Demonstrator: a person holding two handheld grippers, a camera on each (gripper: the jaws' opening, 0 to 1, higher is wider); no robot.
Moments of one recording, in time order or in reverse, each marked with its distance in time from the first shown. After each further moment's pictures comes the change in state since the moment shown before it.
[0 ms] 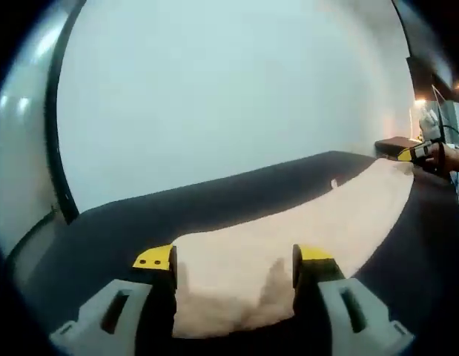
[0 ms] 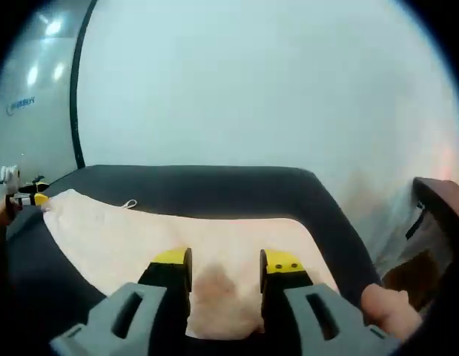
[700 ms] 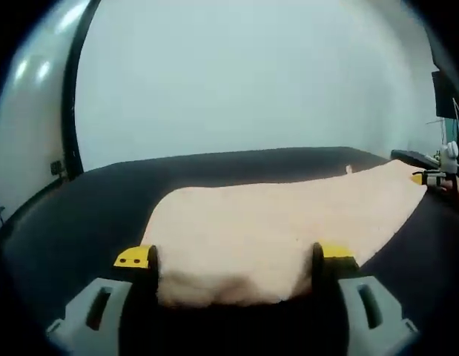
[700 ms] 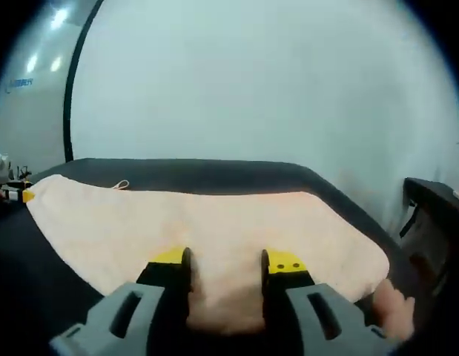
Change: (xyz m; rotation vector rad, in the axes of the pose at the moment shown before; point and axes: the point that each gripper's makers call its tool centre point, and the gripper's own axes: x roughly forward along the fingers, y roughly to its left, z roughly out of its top) left arm 0.011 0.002 -0.053 -0.143 0.081 0.054; right arm 0.008 0.020 -0.029 -0.013 -0.040 -0.012
